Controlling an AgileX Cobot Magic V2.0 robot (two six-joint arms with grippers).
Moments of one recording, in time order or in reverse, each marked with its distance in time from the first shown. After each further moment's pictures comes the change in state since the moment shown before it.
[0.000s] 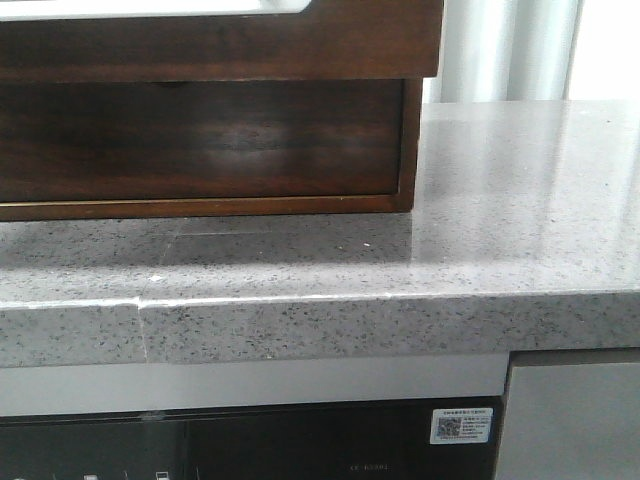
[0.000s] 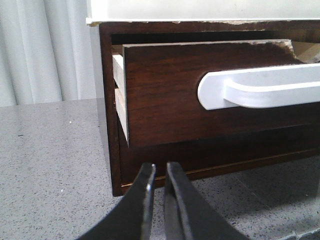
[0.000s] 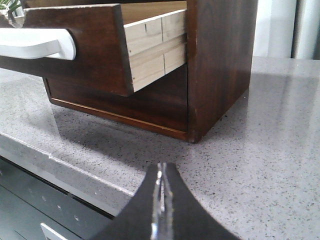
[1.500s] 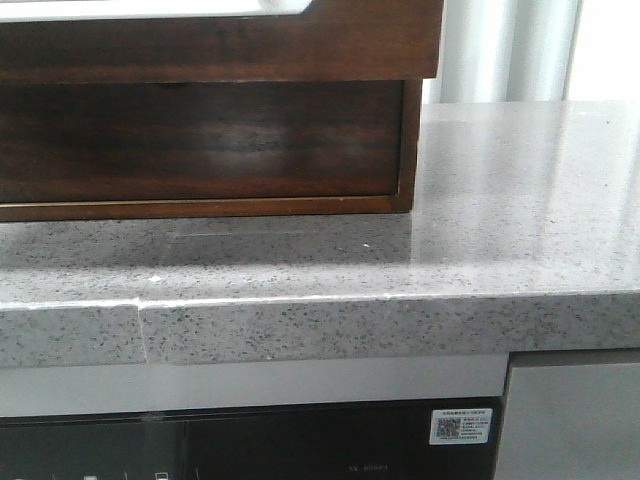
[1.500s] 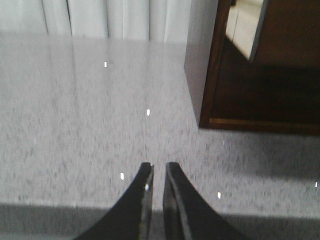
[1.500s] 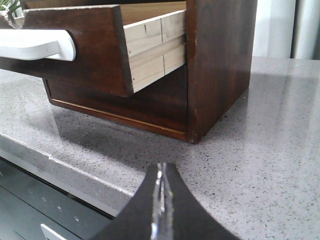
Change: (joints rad) left arm 0.359 0.000 0.099 -0.412 0.091 0.321; right arm 0.000 0.000 0.000 0.002 -0.002 0.002
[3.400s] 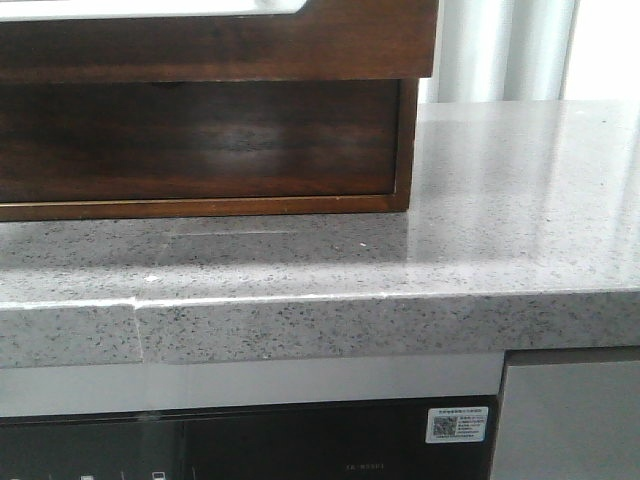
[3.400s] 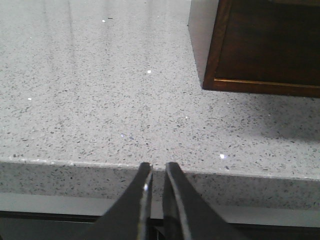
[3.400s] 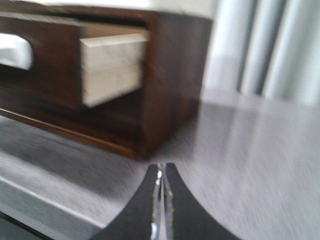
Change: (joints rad) left arm 0.000 0.000 0.000 0.000 0.103 -0.006; right arm -0.216 0.000 0.075 -0.771 -0.121 0.640
